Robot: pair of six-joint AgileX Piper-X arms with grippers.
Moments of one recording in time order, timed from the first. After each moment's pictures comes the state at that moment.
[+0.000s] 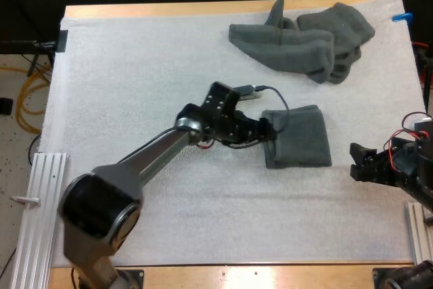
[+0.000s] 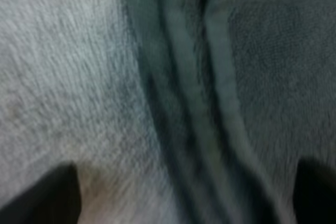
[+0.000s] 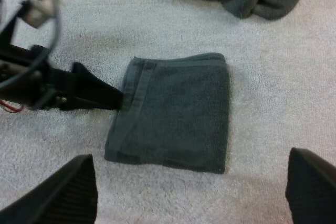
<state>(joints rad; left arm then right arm) -0.56 1.87 -1.12 0.40 0.51 -2.33 0.41 0.71 -0.97 1.09 0.05 -1.59</state>
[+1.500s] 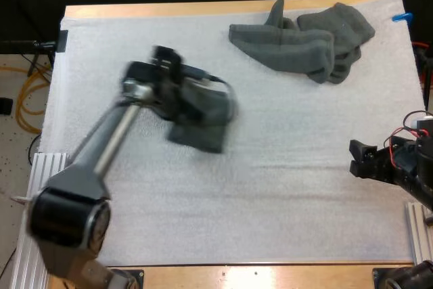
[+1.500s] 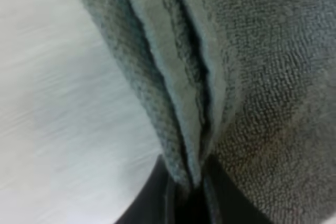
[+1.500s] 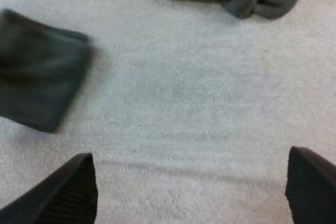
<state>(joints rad) -0.24 1.75 -1.33 1.04 0.06 -1.66 0.41 0.71 -0.97 1.07 0.05 -1.55</state>
